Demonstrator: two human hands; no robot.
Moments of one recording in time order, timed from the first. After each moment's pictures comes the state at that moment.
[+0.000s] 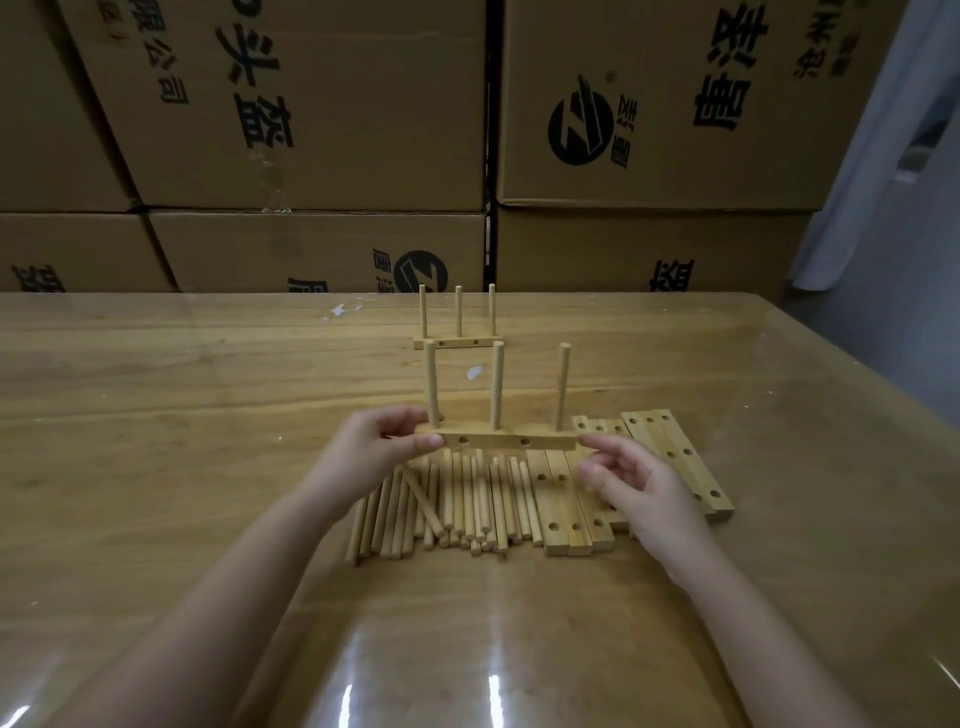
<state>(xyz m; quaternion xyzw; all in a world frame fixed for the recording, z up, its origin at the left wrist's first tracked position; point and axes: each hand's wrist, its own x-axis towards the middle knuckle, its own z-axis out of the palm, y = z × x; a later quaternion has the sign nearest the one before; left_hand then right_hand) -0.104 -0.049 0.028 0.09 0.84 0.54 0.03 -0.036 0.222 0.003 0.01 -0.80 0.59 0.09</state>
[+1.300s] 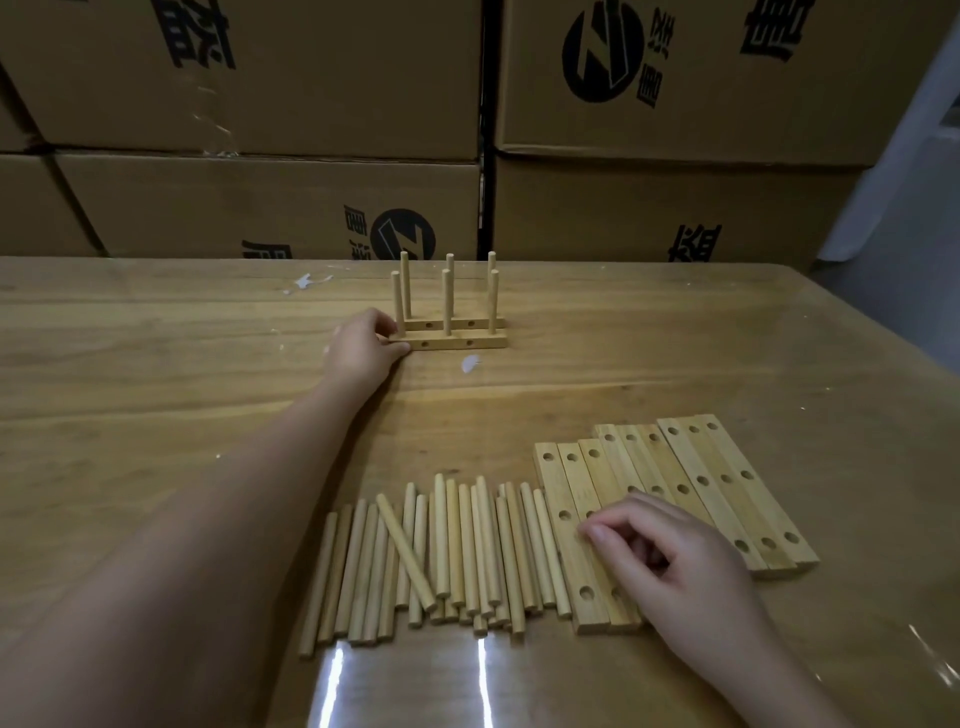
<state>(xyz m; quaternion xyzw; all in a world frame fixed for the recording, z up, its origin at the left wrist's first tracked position) -0.305 -0.039 -0.011 -0.01 0.92 0.37 -0.08 -0.042 0.211 -0.011 0.09 -0.92 0.35 0.17</state>
